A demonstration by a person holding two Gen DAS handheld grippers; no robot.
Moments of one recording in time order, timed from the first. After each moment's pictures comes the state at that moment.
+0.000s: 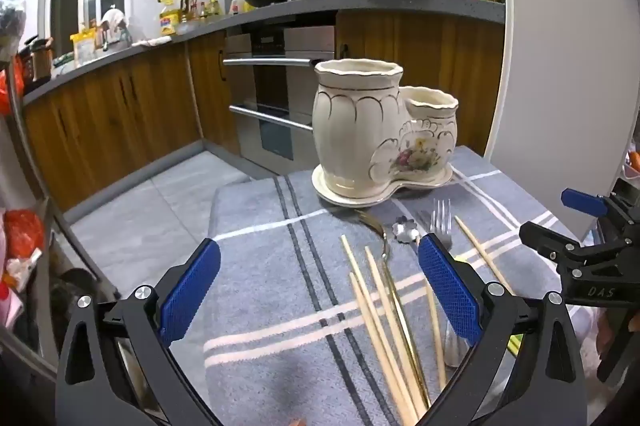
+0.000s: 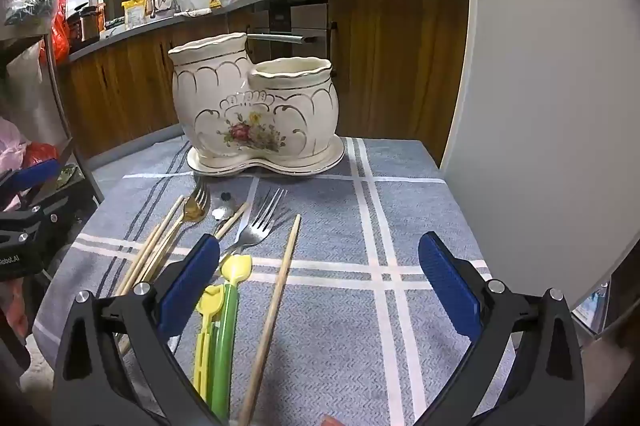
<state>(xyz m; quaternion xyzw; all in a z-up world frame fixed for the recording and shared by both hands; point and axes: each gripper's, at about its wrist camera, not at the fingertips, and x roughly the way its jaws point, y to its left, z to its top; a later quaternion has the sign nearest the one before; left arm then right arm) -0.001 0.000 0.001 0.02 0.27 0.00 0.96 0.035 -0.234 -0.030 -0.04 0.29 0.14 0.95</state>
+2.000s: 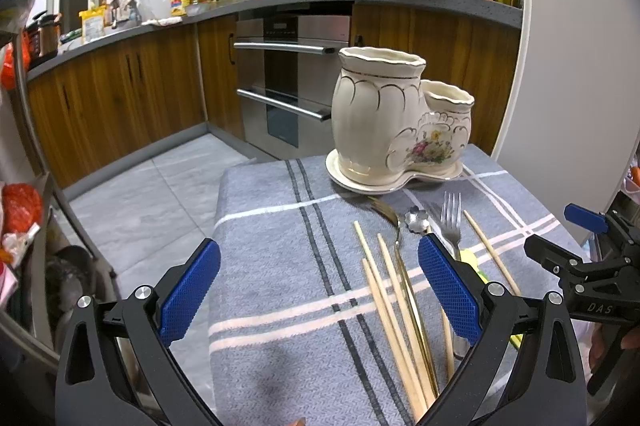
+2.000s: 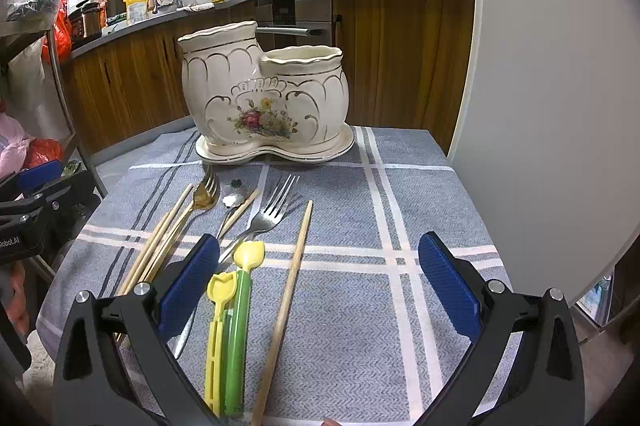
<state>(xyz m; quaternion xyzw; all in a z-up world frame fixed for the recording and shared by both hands) -0.003 0.014 -0.004 -0.01 0.29 0.00 0.96 0.028 -0.232 -0.035 -0.03 0.30 0.14 0.94</state>
